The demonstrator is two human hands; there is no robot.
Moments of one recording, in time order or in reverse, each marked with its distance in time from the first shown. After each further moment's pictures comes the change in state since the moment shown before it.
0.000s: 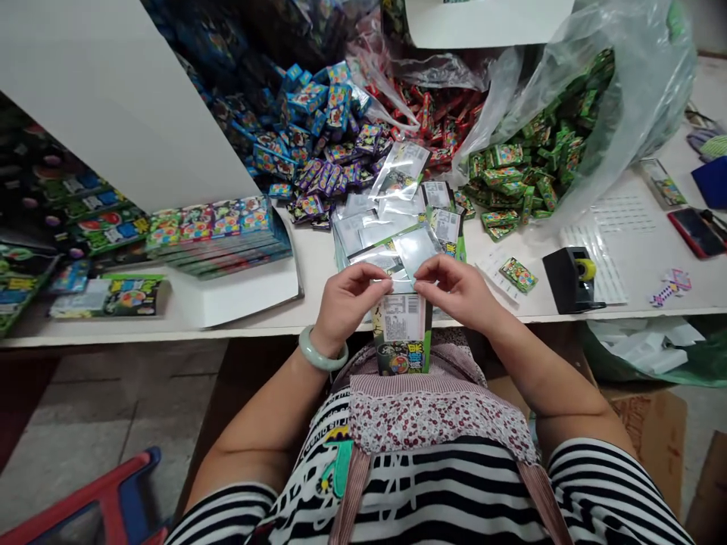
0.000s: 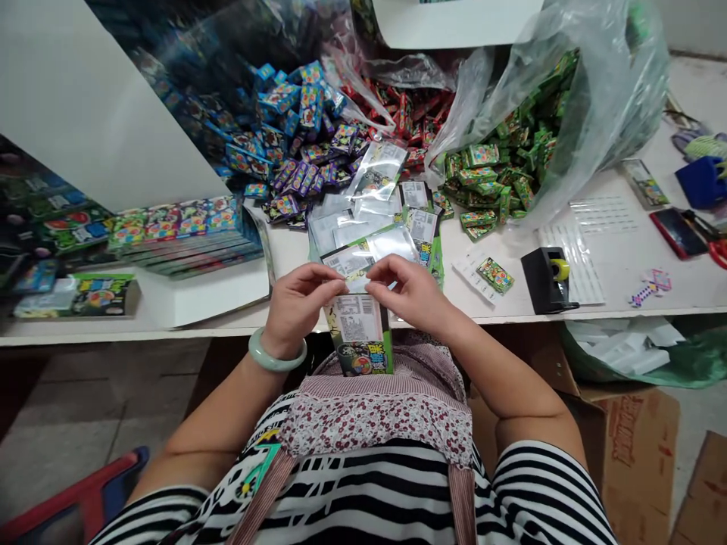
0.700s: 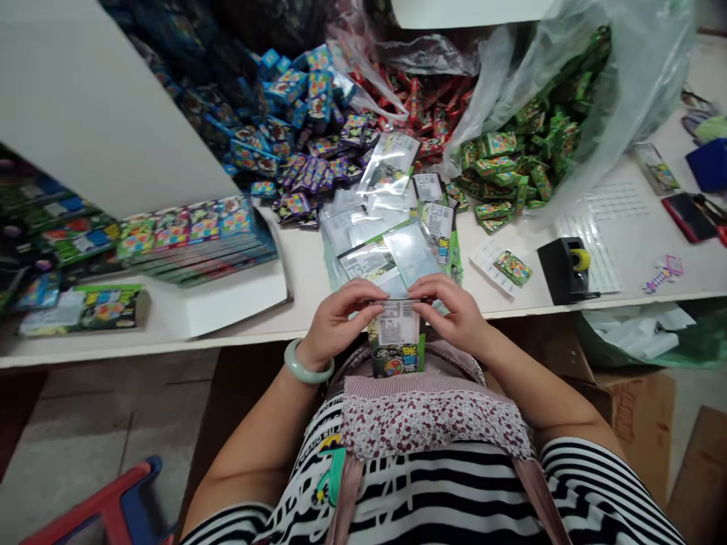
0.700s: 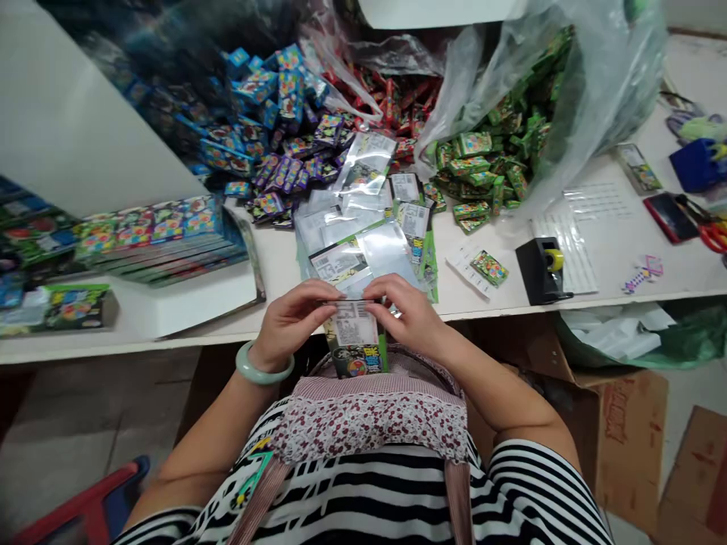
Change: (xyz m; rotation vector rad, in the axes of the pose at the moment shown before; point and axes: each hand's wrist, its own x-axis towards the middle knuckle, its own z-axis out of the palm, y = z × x) left_hand -0.014 -0.016 -0.018 0.114 -0.242 0.175; right_hand -0.026 0.034 0.014 -0.153 0.096 -0.335
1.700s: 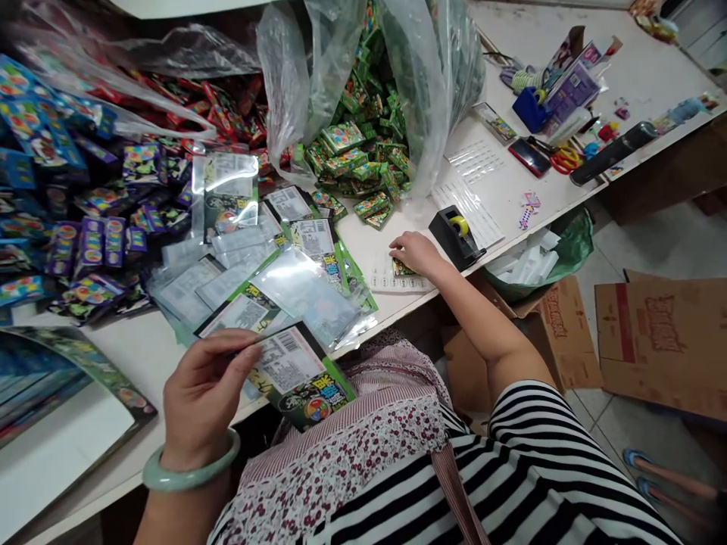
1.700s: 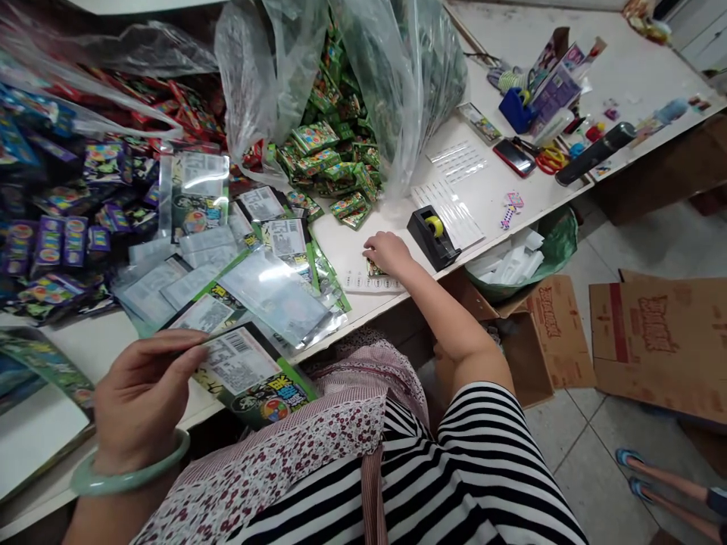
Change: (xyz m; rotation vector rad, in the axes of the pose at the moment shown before) left_hand 0.033 -0.021 0.014 0.153 0.150 -0.138; right_hand -0.023 0.139 -0.141 -0.718 -0.101 0.823
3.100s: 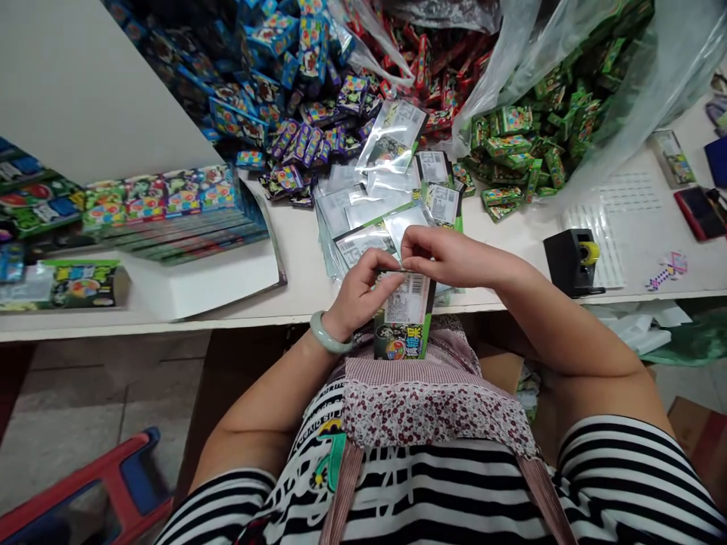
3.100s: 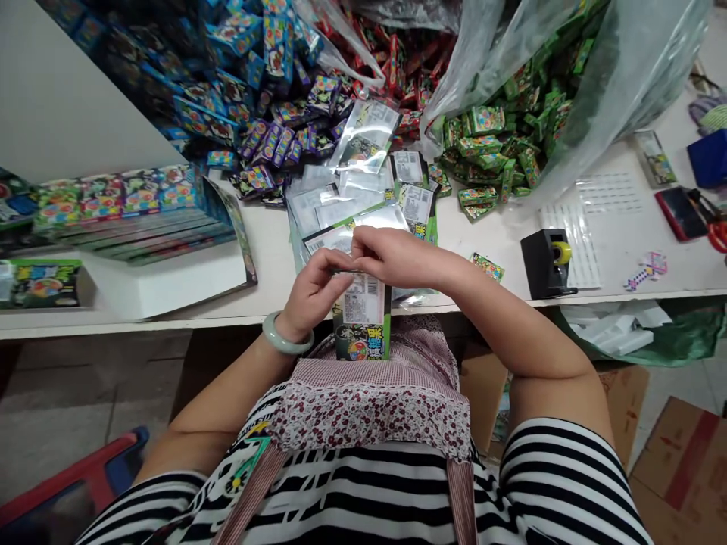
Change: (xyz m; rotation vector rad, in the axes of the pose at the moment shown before) left_hand -0.011 0.002 0.012 -0.124 -0.105 0.099; right_hand -0.045 -0.204 -0.035 0.371 -0.461 -0.754
